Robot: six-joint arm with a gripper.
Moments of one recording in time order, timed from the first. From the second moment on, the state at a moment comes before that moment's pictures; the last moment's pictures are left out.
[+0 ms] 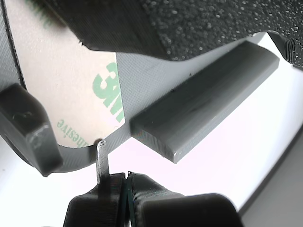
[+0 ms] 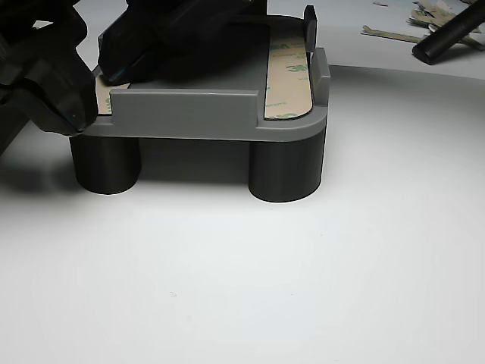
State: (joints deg) arm 35.9 121.6 146.0 35.1 37.4 -56.1
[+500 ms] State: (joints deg) arm 35.9 121.5 145.9 35.1 37.6 -56.4
